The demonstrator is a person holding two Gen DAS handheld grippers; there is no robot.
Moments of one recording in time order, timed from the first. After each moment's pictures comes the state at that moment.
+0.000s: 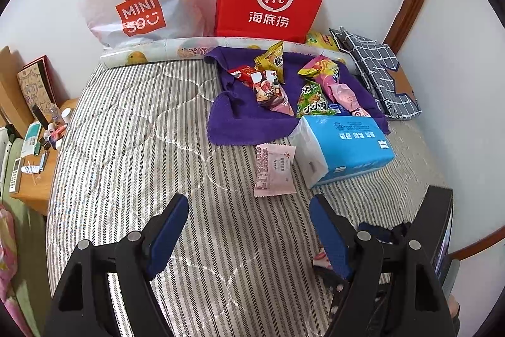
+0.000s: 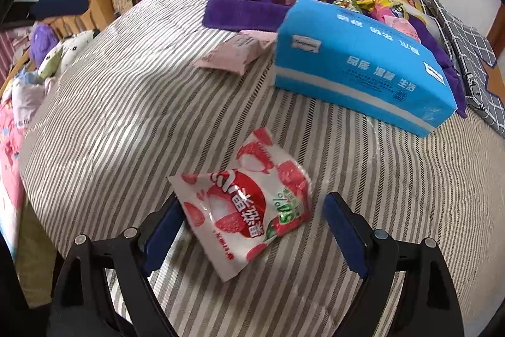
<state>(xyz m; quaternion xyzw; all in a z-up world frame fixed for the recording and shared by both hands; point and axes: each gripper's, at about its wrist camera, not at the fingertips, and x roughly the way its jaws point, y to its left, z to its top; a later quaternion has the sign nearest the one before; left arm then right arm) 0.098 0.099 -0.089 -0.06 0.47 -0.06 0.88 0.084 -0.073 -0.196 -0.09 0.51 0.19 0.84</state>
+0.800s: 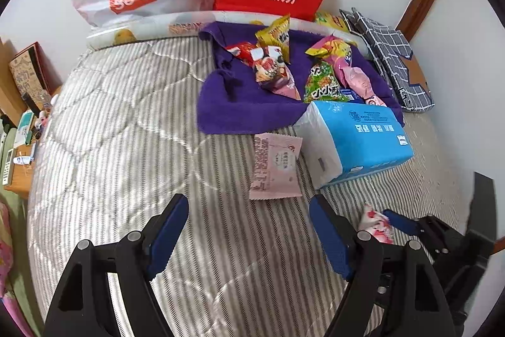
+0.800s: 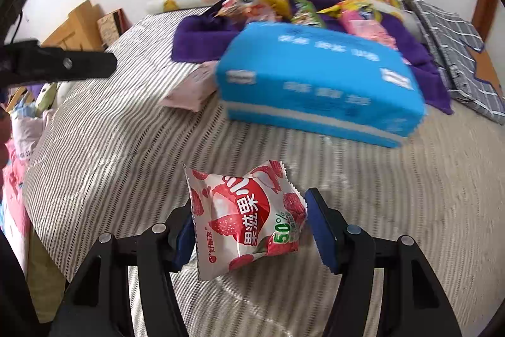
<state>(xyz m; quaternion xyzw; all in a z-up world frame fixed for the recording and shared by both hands) 0.132 0.081 -0.125 -0.07 0.51 -0.06 0.85 0.102 -0.112 -0.184 -0.05 0.48 0.18 0.86</state>
